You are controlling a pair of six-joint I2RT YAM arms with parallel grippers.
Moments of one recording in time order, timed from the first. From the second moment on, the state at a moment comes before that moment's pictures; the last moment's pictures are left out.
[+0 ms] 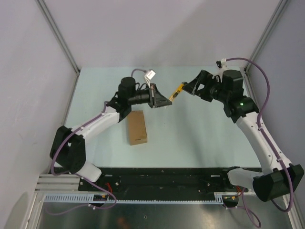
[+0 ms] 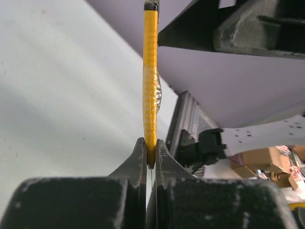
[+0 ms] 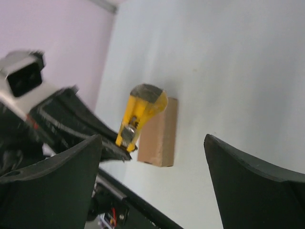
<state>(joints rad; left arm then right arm) -0.57 1.54 1.10 0.27 0.74 -0.63 0.32 1.21 1.26 -0.43 -0.27 0.70</state>
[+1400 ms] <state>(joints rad) -0.53 1.48 1.29 0.27 1.25 -0.88 0.38 1.17 1.26 -0.04 -0.98 0.83</state>
